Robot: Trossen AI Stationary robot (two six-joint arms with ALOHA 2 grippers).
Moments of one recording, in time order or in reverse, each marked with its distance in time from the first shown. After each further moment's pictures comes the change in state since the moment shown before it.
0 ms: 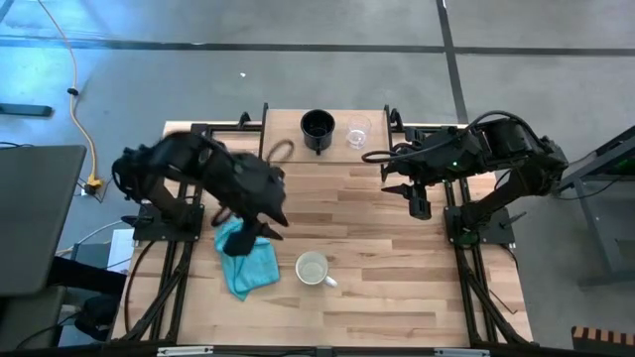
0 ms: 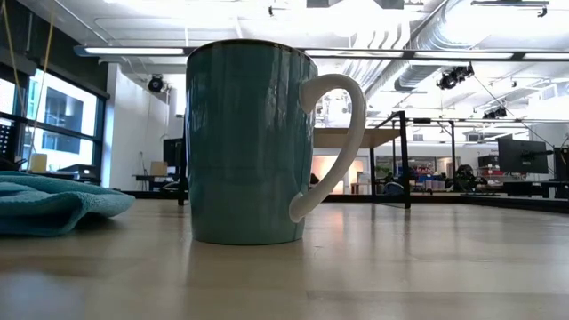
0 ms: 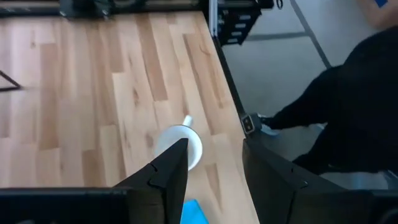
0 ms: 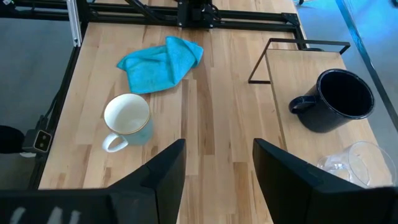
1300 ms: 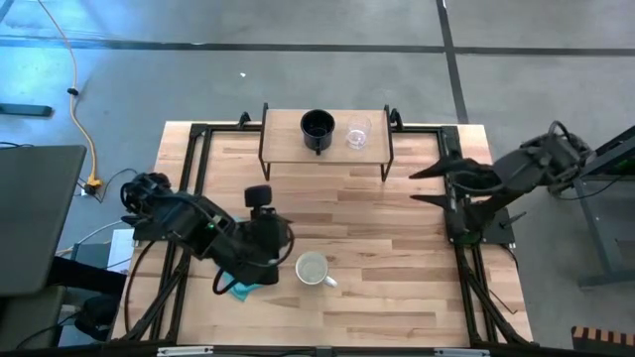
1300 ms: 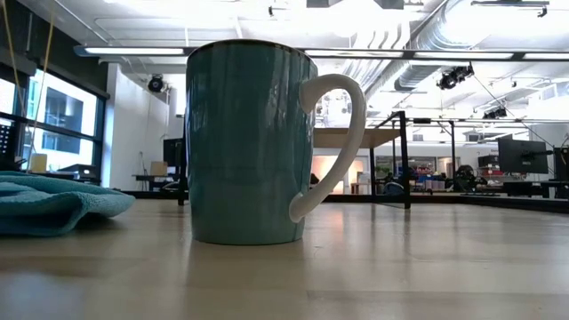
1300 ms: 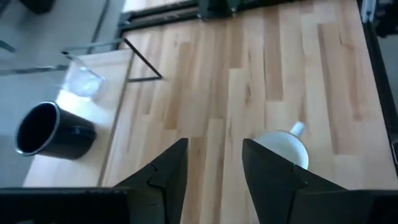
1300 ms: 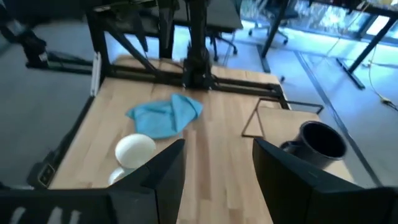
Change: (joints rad) left arm -0.313 0.133 0.000 -0.097 -0.823 -0.251; right arm 0.299 -0.311 -0.322 0.286 0.304 0.002
